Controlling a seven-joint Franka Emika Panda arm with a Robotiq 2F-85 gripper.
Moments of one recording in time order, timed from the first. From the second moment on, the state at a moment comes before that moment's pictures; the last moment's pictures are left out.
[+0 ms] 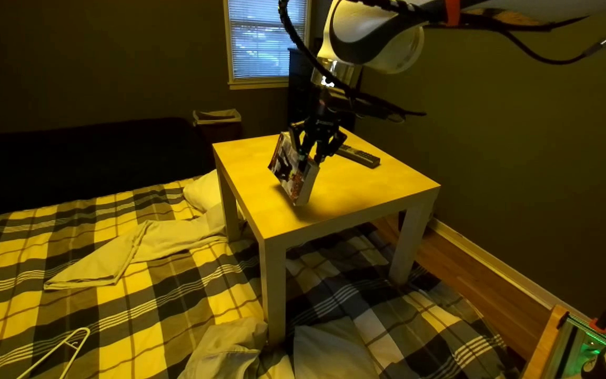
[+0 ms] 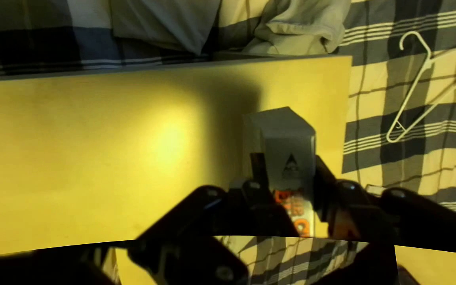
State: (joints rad) arm 0.11 0.15 0.11 -1.82 0.22 2.07 0.38
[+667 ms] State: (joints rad) arm -0.04 0.37 0.09 -1.57 0.74 2.04 0.21
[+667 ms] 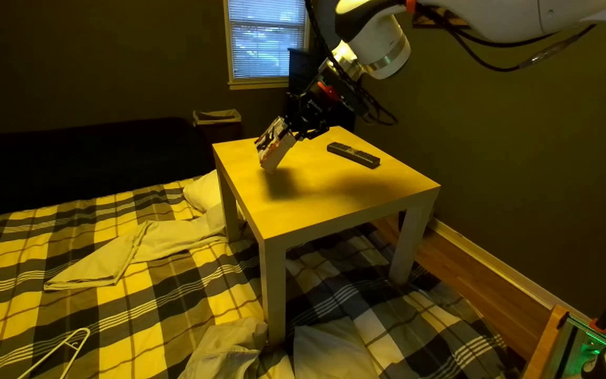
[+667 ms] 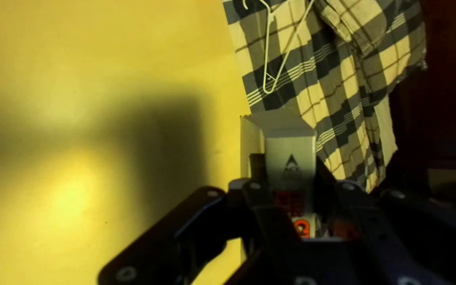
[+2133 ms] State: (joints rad) arm -0.06 0.60 0.06 -1.51 1.10 2.20 -0.22
